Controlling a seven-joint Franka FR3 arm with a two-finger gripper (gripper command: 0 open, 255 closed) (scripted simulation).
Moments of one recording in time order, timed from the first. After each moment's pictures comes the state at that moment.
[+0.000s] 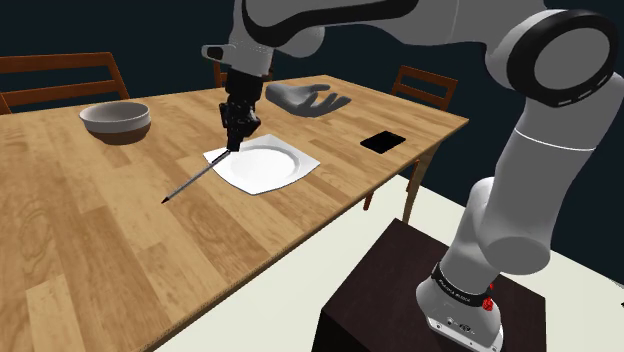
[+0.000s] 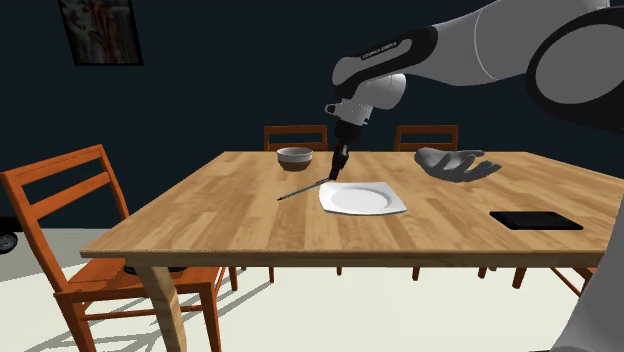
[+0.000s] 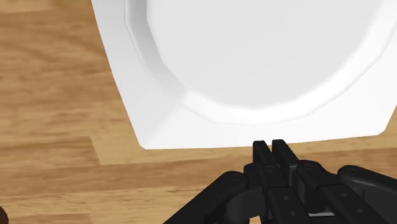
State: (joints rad) arm 0.29 0.07 0.08 -1.74 0.27 1.91 -1.19
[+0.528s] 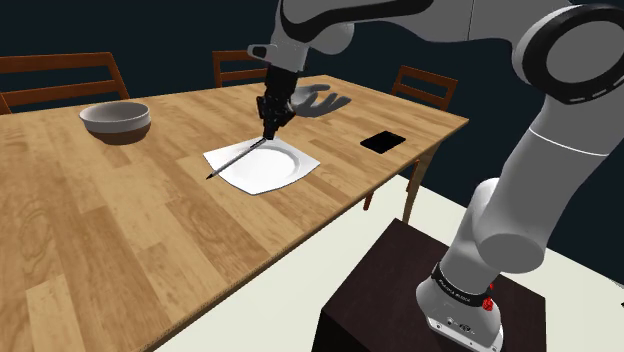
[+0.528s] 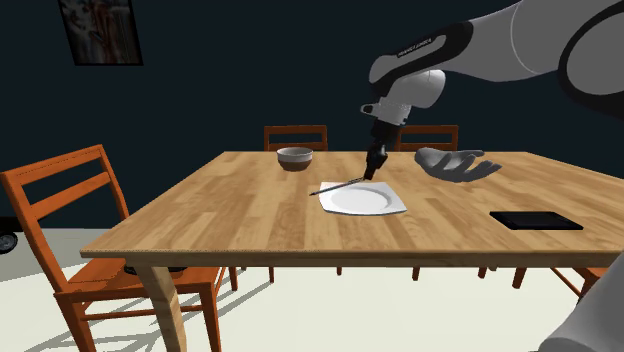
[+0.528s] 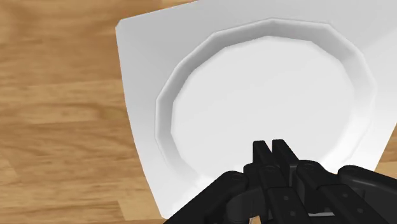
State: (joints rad) arm 0.20 -0.03 -0.01 -1.86 0.29 1.87 -1.38
